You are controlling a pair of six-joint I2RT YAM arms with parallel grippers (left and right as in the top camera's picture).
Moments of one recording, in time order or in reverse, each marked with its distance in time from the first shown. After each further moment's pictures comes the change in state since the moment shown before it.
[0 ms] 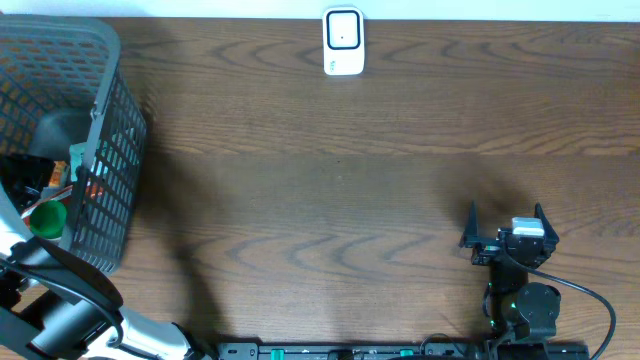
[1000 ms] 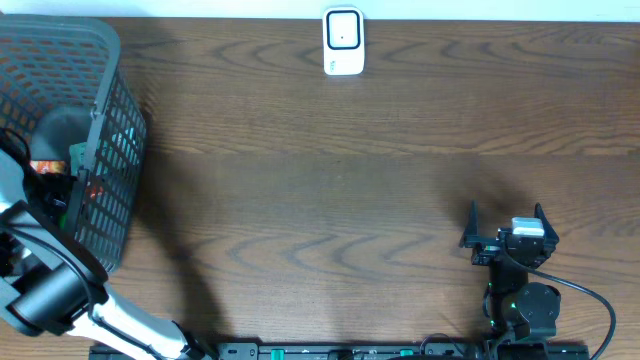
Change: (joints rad) left arm 0.000 0.161 -0.145 0.182 0.000 0.003; right arm 0.000 0.000 0.000 0.000 0.000 0.000
